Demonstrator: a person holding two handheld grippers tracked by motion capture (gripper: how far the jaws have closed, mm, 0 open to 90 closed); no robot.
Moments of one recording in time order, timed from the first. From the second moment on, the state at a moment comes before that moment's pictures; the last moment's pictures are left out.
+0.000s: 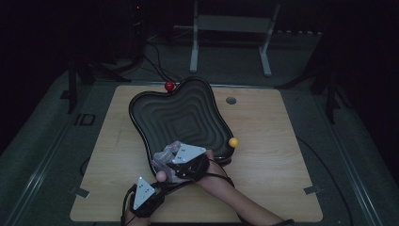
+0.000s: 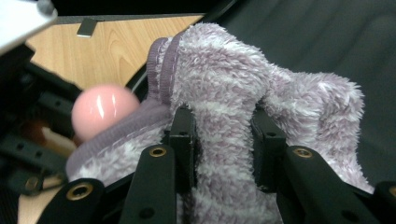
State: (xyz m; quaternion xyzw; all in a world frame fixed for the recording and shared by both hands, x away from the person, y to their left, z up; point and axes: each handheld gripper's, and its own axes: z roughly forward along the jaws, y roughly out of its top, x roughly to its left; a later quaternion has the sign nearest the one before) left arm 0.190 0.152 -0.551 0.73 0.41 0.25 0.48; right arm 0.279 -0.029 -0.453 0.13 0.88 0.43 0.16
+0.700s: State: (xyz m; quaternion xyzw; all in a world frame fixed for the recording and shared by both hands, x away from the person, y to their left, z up) left arm 0.189 0.150 -0.551 0.73 0.41 0.26 0.48; right arm 0.308 -0.083 -0.451 0.20 0.86 0.43 0.19
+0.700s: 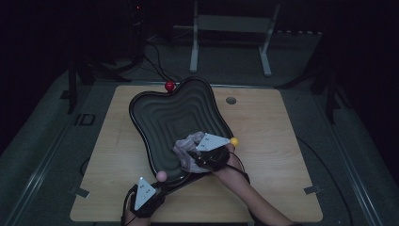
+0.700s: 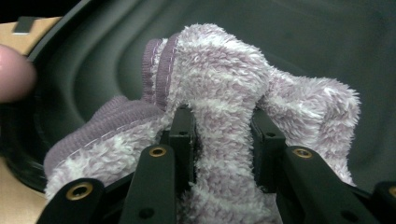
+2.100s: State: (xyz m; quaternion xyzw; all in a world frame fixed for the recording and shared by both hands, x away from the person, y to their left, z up) left arm 0.241 0.161 -0.547 0.75 0.40 0.25 0.47; right arm 0.333 -0.130 -0.456 0.32 0.82 0.41 0.23
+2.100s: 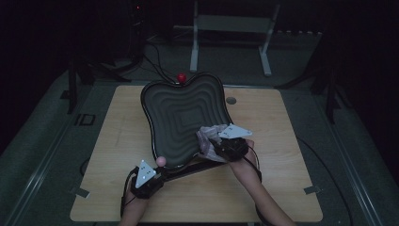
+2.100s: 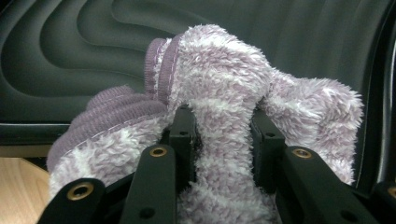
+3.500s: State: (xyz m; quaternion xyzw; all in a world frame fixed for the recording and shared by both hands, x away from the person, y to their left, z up) left arm 0.232 0.172 -0.490 0.73 0.35 0.29 0.51; right arm 0.332 -0.132 -0.442 0.33 0.81 0.44 0.20
